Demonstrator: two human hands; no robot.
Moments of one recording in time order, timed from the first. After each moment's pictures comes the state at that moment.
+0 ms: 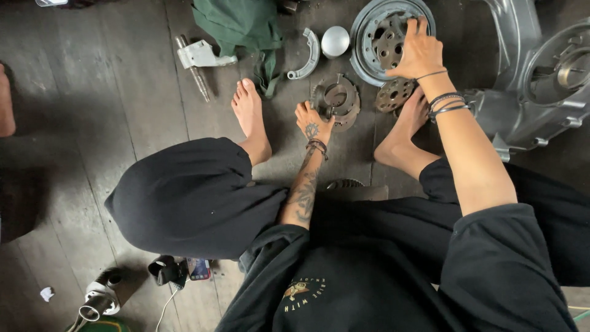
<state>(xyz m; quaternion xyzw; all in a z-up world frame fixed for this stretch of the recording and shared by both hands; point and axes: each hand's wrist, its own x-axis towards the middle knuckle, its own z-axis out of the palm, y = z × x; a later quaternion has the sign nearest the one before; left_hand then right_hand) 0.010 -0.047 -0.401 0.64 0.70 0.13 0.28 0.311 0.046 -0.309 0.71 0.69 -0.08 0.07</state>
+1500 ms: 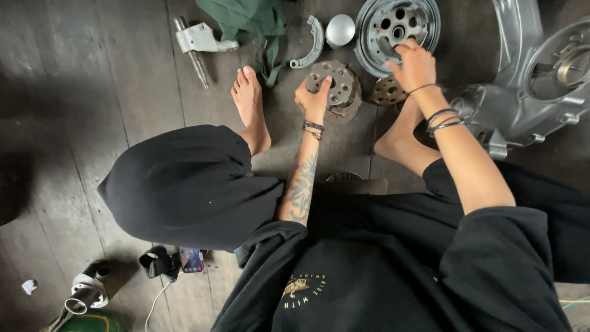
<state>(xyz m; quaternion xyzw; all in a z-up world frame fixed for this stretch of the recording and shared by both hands) 0.010 0.005 -0.331 0.38 0.69 0.43 0.45 0.274 0.003 -0.298 0.70 0.71 -0.09 -0.04</state>
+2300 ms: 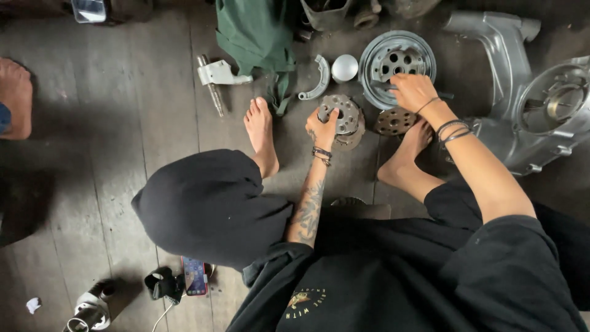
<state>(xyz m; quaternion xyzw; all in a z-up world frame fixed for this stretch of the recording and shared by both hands) 0.012 0.011 -0.323 0.44 0.73 0.29 0.44 0.308 0.033 -0.319 0.59 0.79 -0.16 0.06</state>
